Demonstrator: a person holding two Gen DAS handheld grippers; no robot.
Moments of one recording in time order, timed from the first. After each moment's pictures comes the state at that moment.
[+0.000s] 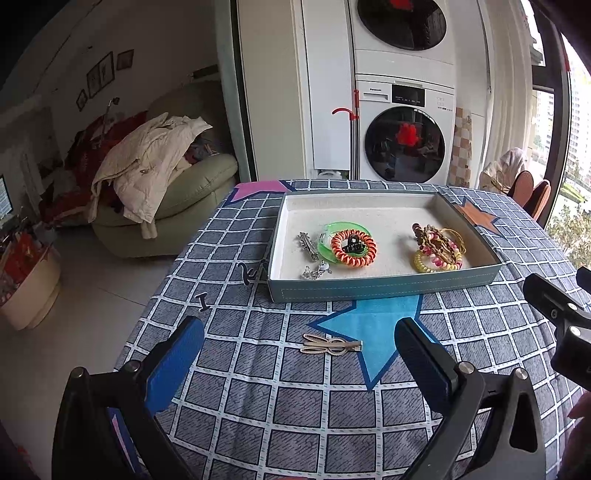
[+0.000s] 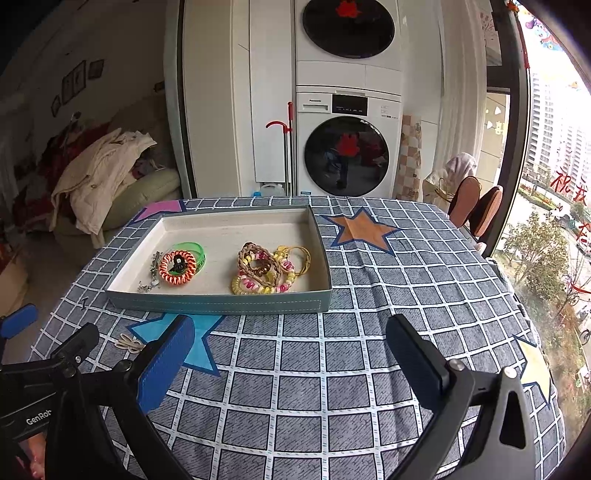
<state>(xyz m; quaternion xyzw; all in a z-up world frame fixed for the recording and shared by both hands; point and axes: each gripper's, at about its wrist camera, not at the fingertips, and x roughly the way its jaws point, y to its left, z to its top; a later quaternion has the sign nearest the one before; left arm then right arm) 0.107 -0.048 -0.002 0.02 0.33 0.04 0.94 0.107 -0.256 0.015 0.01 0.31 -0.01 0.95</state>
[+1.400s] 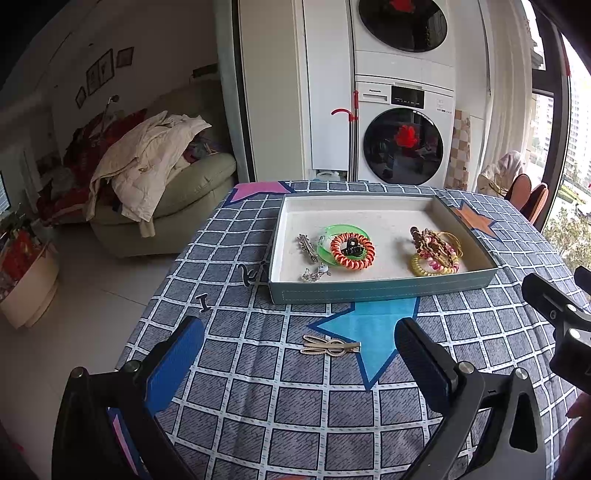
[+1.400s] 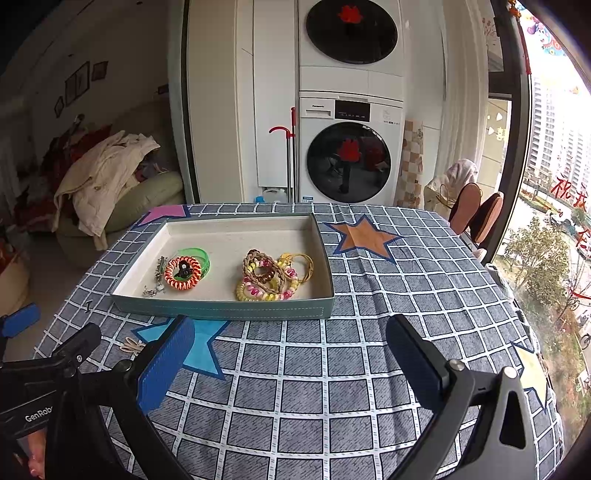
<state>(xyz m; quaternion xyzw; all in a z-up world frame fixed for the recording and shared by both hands) 0.106 -0.048 0.004 0.02 0.33 0.04 0.94 0.104 -0.253 0.025 0.00 0.30 0.00 0.95</state>
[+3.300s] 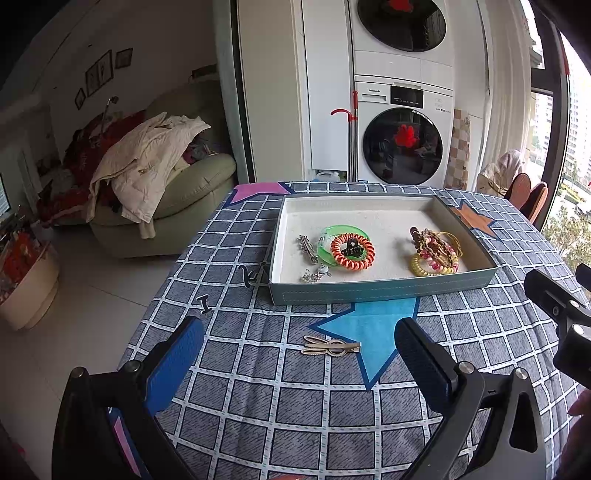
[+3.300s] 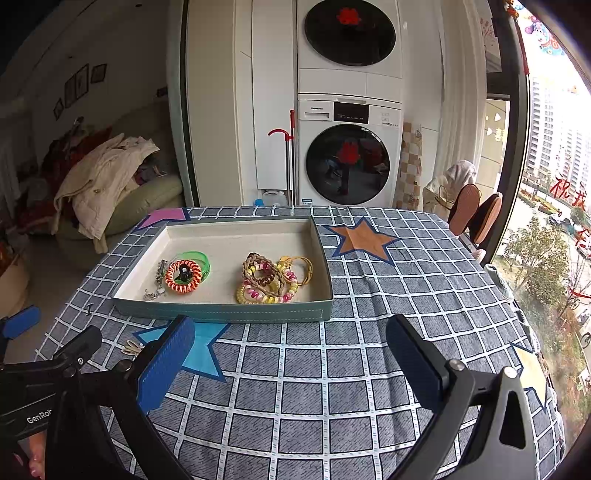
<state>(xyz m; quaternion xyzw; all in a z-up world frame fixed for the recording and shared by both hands) 0.106 -0.046 0.005 0.02 0.33 0.04 0.94 0.103 -0.254 0.028 0.01 0.30 0.00 0.95</state>
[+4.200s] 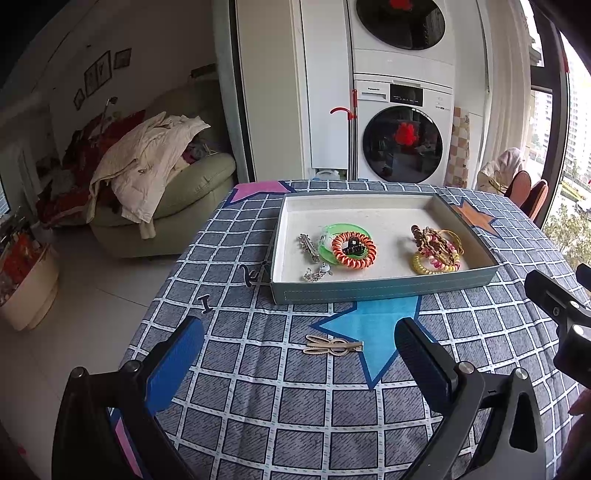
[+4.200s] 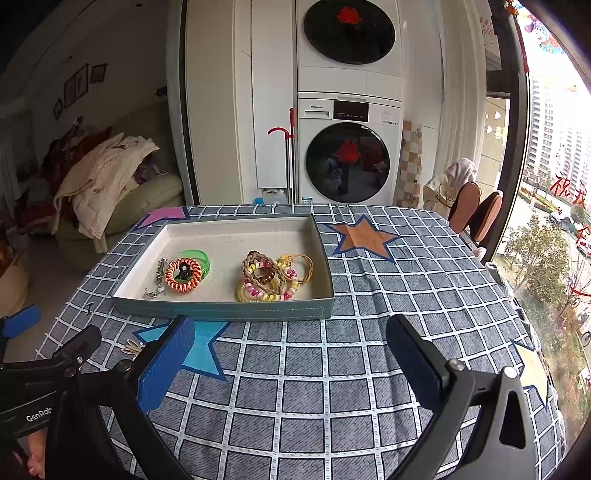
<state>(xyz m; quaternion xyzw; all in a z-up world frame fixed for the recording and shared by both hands) 0.106 -0.044 0.004 0.02 0.34 0.04 0.94 0.103 -0.254 0.027 0.01 0.30 0.00 0.95</state>
